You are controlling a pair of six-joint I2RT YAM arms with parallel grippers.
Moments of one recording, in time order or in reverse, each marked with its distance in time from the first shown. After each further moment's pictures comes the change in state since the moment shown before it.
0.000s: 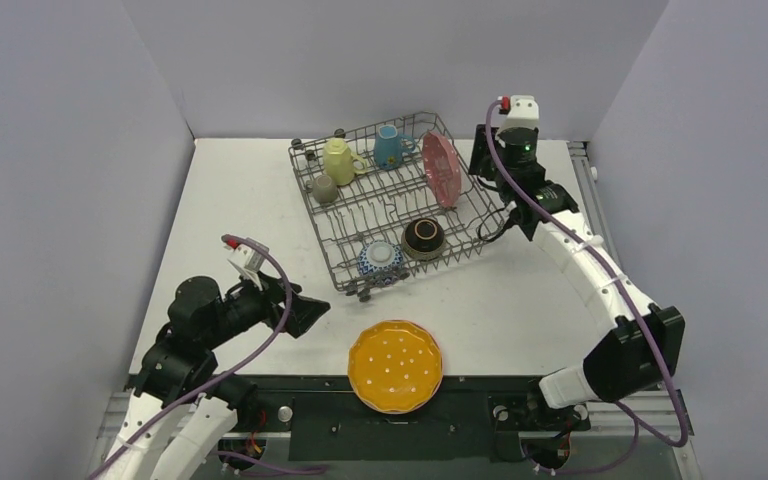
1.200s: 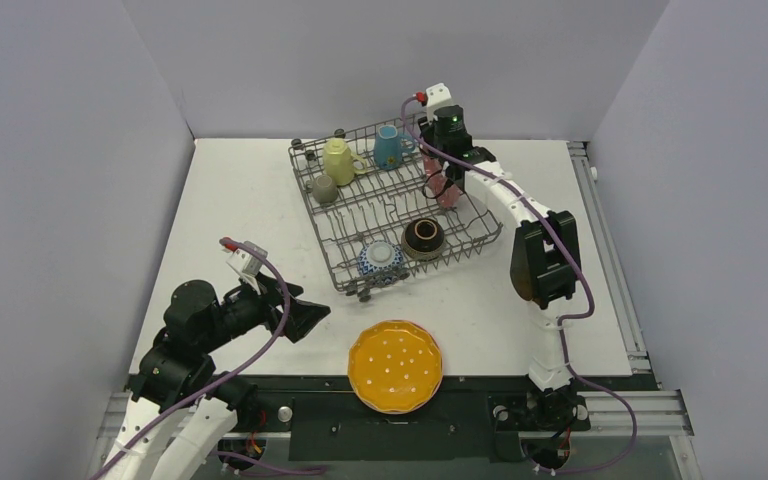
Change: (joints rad) left arm -0.005 -0.018 0.000 0.008 0.035 0.002; right arm 0.047 0.650 0.478 0.083 -0.012 -0.346
